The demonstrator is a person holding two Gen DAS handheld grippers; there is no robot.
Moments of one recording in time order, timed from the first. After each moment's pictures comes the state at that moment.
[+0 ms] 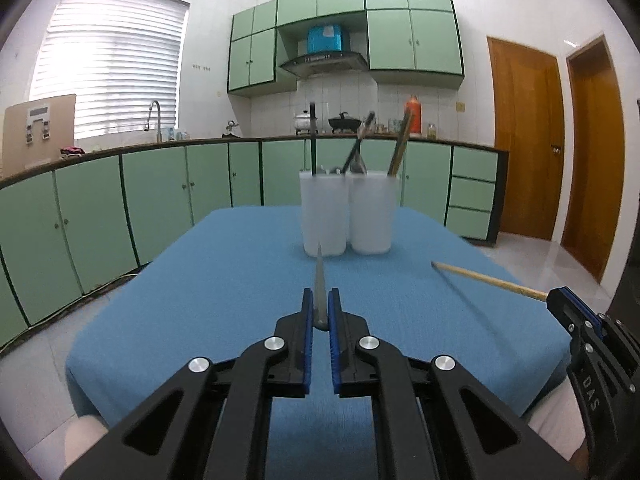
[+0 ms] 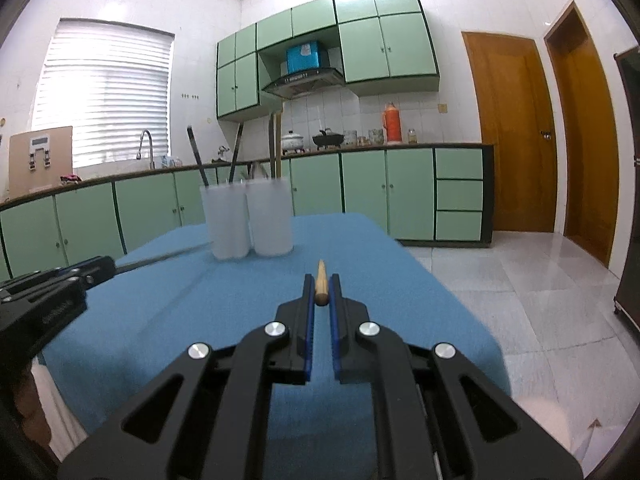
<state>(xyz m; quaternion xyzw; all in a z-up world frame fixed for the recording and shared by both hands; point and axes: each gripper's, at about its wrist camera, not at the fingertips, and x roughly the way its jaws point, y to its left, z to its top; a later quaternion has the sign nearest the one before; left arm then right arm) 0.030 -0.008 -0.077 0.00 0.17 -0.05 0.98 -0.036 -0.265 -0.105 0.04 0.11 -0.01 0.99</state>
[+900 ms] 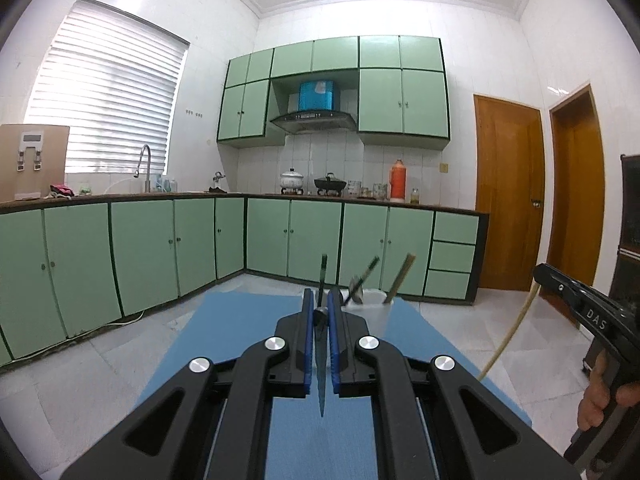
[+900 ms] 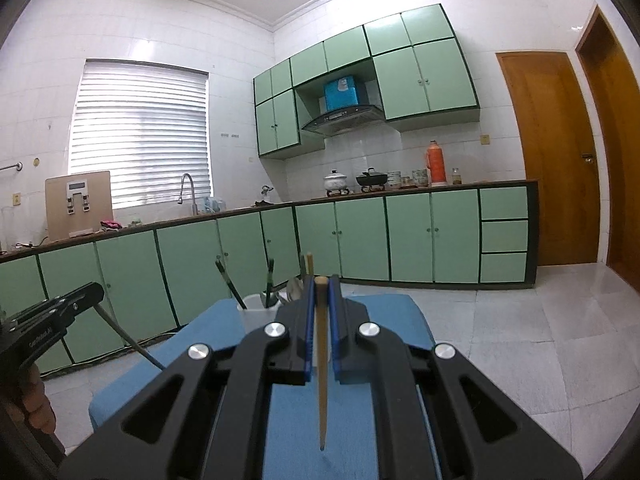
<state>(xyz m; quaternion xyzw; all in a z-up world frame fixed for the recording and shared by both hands) 0.041 0.031 0.056 -0.02 0.08 -0.08 0.99 0.010 -0.301 0.055 0.06 0.07 0.08 0.99</state>
